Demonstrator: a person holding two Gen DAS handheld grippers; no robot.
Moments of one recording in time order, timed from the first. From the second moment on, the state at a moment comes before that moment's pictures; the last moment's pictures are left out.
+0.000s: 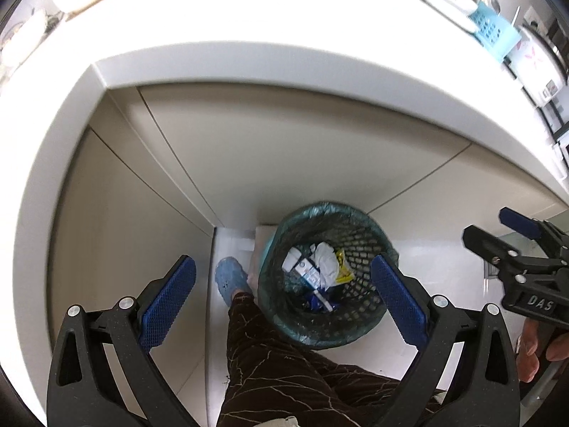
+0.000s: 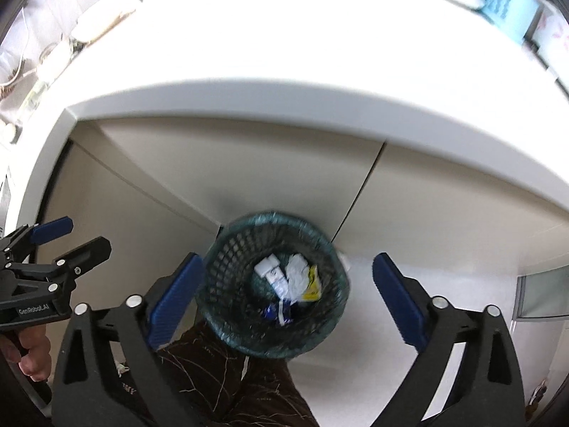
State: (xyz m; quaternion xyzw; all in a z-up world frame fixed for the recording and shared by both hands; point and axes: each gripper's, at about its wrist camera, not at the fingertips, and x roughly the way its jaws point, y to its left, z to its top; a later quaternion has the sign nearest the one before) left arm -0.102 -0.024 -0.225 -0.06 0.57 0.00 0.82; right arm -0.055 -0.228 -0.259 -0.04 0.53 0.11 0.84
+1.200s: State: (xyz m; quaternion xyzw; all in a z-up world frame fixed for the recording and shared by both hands) left arm -0.016 -0.014 -0.050 -0.06 0.49 -0.01 0.87; right arm 0.018 -0.250 -0.073 0.00 0.42 0.04 0.90
